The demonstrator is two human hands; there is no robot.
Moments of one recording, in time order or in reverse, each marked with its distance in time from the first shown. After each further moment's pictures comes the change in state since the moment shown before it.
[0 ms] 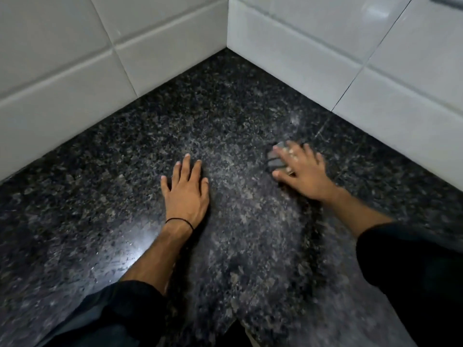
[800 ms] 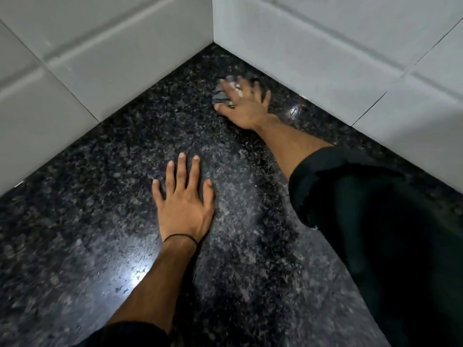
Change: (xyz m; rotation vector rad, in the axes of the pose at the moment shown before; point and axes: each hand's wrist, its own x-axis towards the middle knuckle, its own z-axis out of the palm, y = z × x) left_hand 0.120 0.026 0.039 0.087 0.021 -0.045; right_hand 0.293 -0.079 -0.028 0.111 -0.065 0.035
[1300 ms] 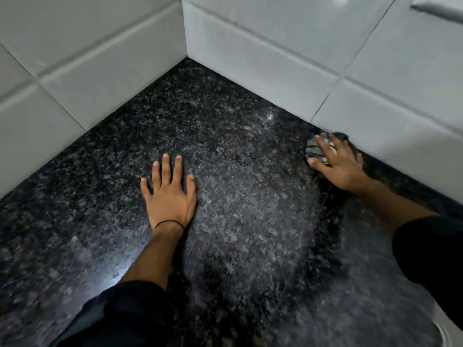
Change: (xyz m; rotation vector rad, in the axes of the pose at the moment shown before) left_hand 0.003 0.001 -0.009 -0.025 -0.061 0.008; right_hand -0.226 0.209 -0.025 -0.037 0.069 0.400
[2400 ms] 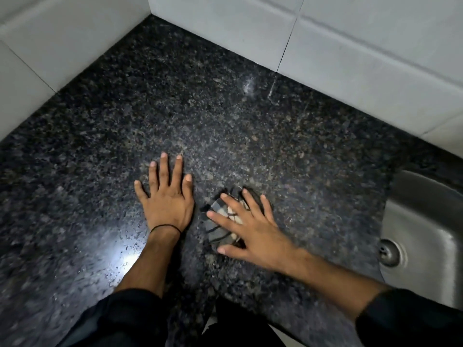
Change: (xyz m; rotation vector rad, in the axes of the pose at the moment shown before) left_hand -0.137 0.000 0.010 -0.019 -0.089 0.096; right_hand -0.289 -0.089 0.104 -0.053 -0.148 -0.624
